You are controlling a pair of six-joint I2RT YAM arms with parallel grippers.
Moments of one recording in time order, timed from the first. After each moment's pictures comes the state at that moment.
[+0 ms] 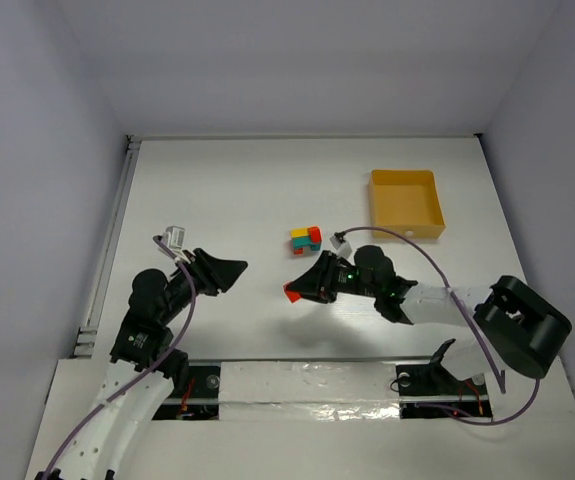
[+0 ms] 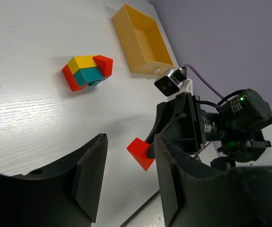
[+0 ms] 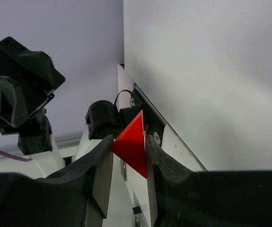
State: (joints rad) left arm -0.31 0.35 0.35 -0.13 0.36 -0.79; right arm 0.81 1.36 0.46 0.63 -0.44 1.32
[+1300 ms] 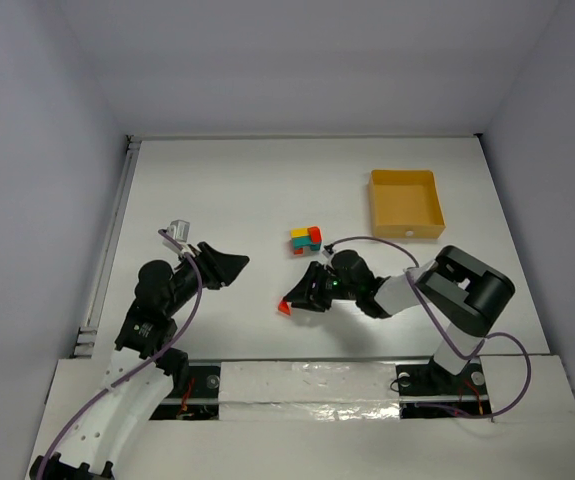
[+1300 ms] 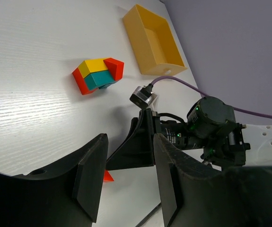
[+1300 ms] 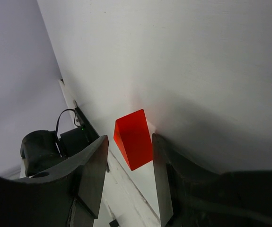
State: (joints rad) left arm -0.31 0.47 0.35 -0.05 0.34 -0.75; right arm 0.81 1.74 0.52 0.67 -0.35 1.24
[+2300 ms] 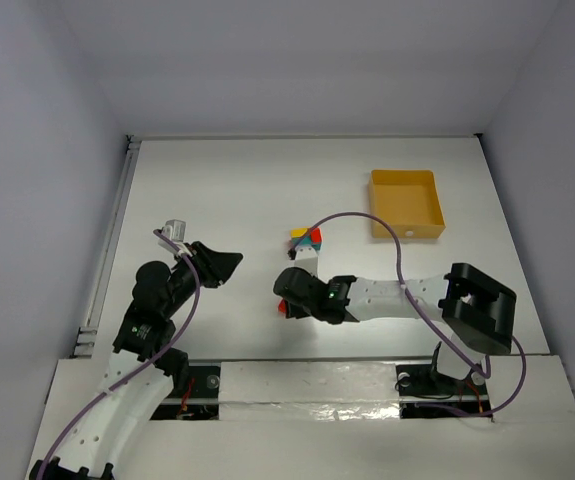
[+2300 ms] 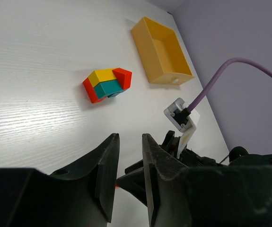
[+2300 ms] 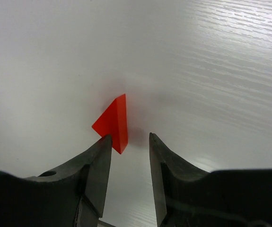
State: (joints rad) left arm -0.31 0.45 0.37 -0.08 0.29 -0.72; right arm 1.18 1.65 0.96 -0.28 0.41 0.87
